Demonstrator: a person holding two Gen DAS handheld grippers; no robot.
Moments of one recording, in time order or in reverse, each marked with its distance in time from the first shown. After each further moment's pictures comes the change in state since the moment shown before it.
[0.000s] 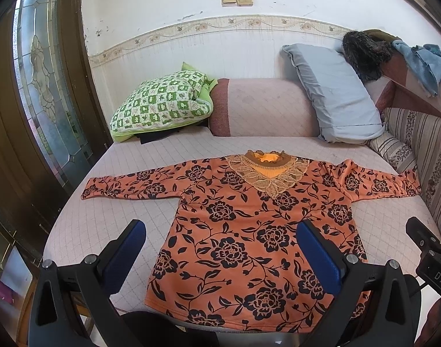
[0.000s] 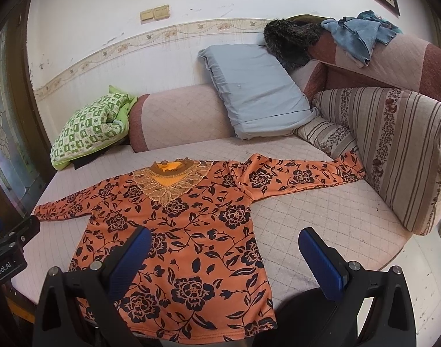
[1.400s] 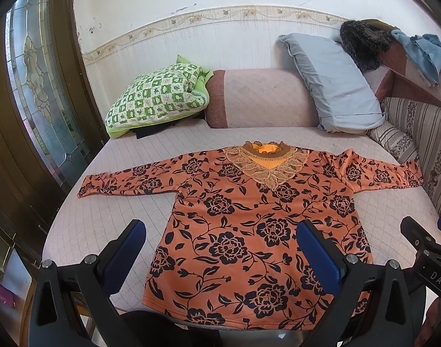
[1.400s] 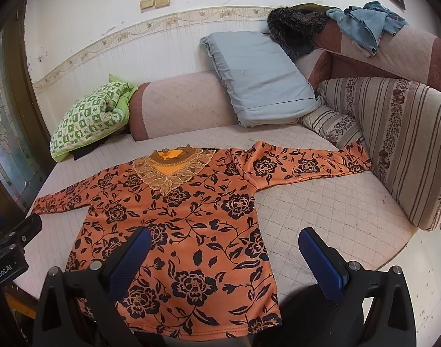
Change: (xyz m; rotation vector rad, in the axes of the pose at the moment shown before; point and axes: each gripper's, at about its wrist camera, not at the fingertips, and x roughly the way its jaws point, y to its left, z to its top) left arm 0.017 -0.010 -0.002 0.032 0.042 0.002; right arm 0.021 0.002 -0.004 -0.008 0.060 0.012
